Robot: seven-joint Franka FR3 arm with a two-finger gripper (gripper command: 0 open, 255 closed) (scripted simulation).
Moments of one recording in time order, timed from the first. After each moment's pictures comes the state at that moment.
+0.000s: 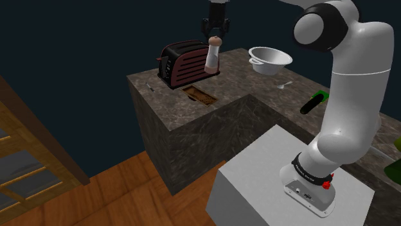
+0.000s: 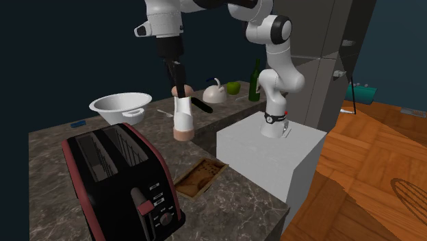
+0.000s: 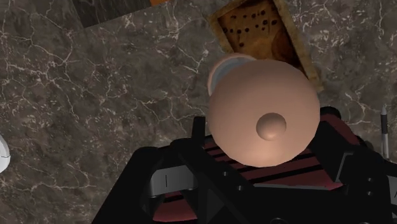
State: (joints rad) arm 0.01 0.45 -0.08 -1.10 0.06 1.47 0.27
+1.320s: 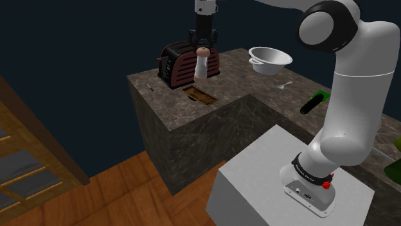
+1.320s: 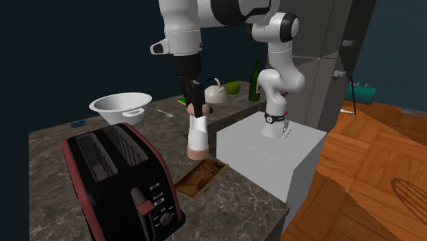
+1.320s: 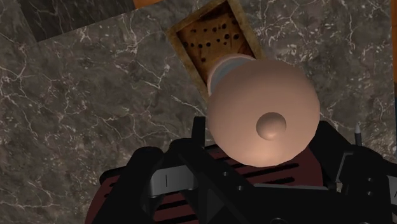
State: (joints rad) arm 0.10 0.42 -0.05 -1.26 0.06 1.59 0.38
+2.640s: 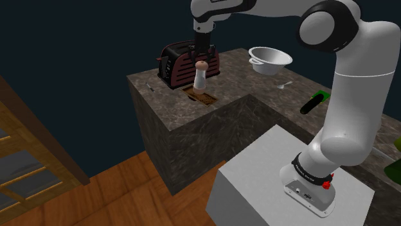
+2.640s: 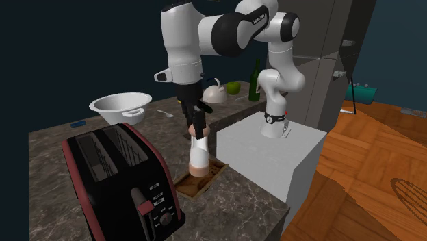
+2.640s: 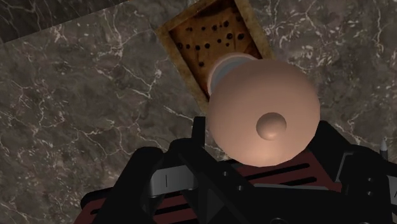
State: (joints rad) arm 0.11 0.41 -0.05 -1.44 0.06 1.78 0.38
